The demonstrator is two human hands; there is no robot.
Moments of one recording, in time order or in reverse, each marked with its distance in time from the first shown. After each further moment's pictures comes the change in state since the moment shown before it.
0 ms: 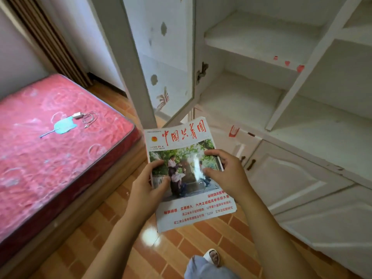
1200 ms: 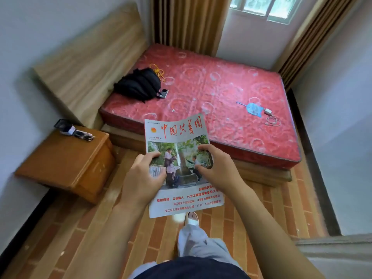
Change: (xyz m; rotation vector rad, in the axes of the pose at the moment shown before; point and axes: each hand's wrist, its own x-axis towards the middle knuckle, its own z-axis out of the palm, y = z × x) left_hand -0.440 -0.204 -0.383 0.306 1.051 -0.505; right_hand -0.268 -0.153 0.557 -0.559 -0.995 -0.753
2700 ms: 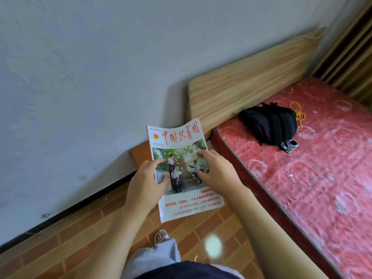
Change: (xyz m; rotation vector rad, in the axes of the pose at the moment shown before) left_hand 0.183 -0.248 -0.216 0.162 0.463 -0.549; right_hand 0.371 -0.277 0.297 -0.232 -0.541 -0.703
